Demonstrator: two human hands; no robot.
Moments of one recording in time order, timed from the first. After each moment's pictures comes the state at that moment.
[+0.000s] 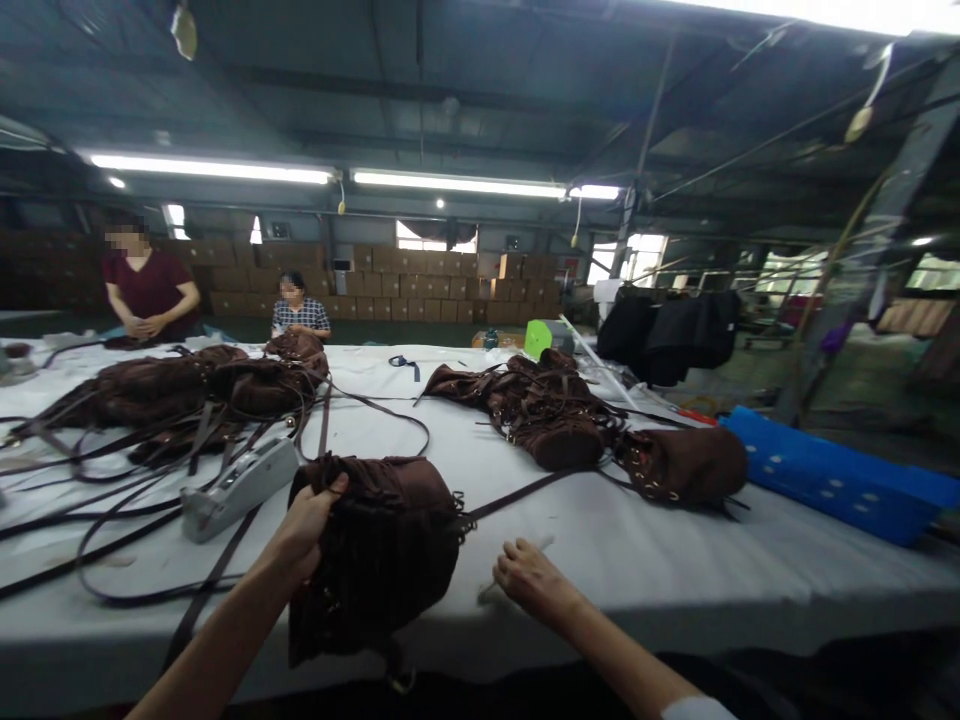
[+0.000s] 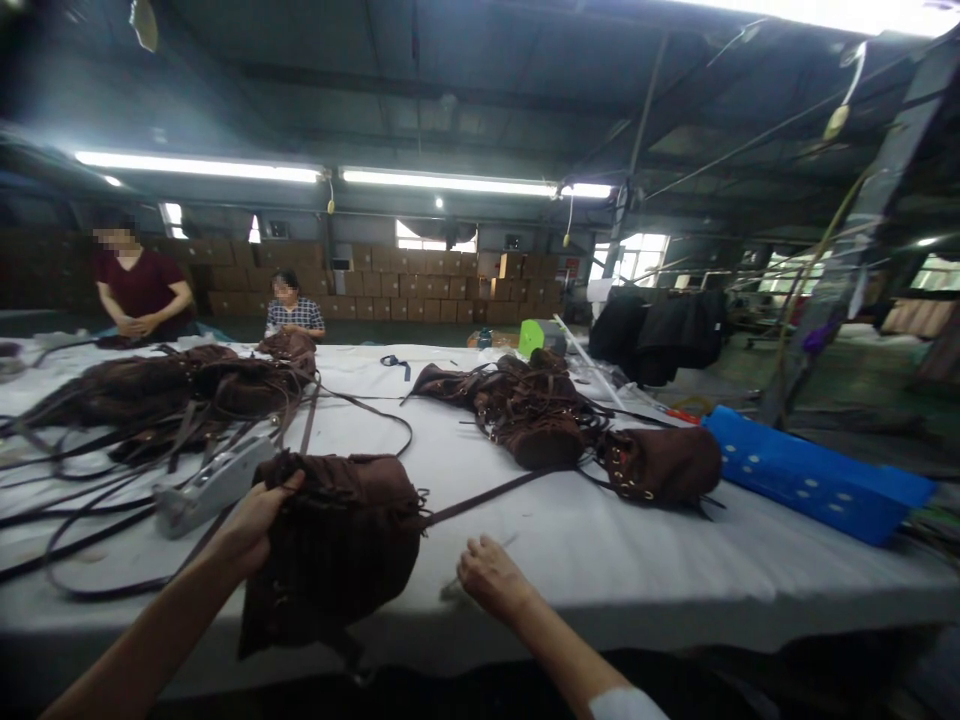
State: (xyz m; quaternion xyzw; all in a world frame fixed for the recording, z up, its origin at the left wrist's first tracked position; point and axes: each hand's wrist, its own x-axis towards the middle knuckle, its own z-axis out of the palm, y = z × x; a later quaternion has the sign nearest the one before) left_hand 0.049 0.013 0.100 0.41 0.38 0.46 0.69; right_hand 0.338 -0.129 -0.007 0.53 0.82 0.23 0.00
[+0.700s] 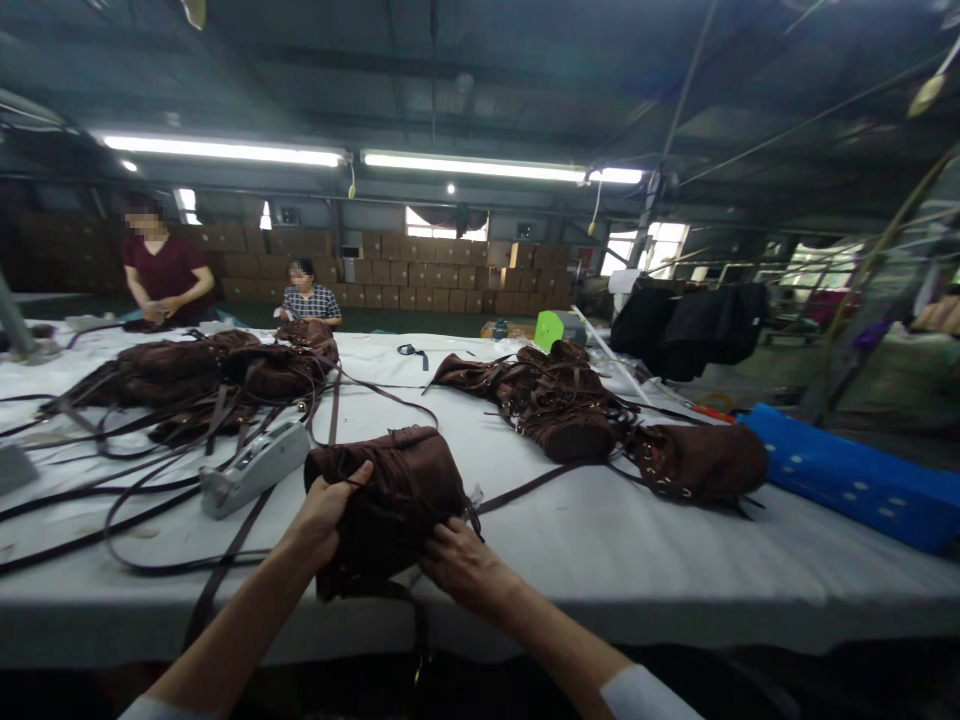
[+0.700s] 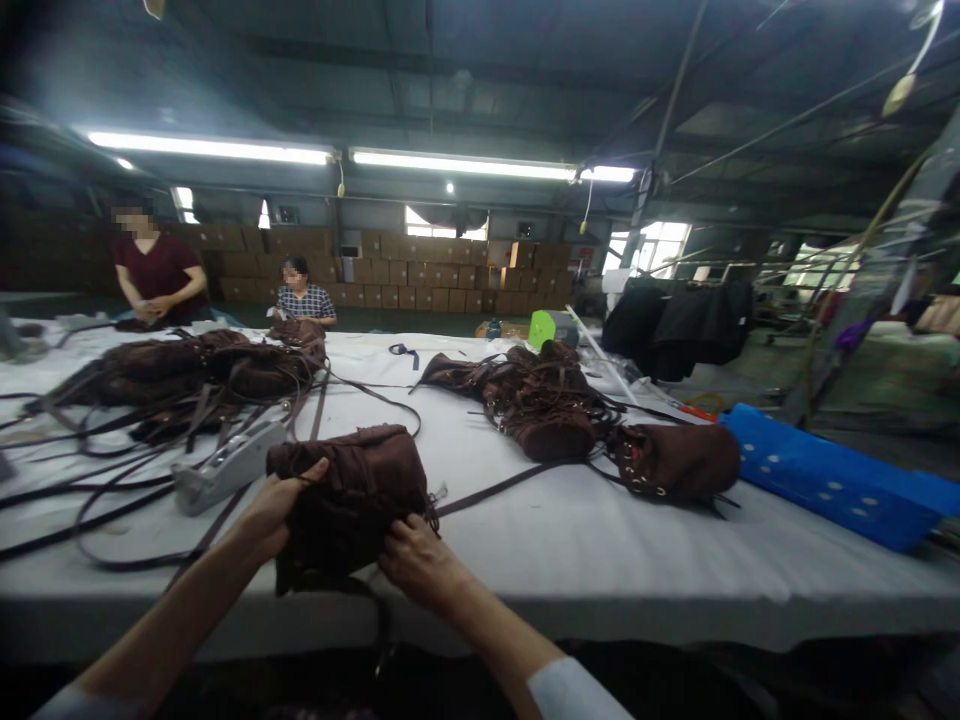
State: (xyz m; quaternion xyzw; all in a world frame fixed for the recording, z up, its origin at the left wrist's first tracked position) left_hand 0.058 0.003 0.102 0.38 0.36 0.47 0.71; right_hand 0.239 -0.090 0.019 0.48 0.87 0.14 -0.04
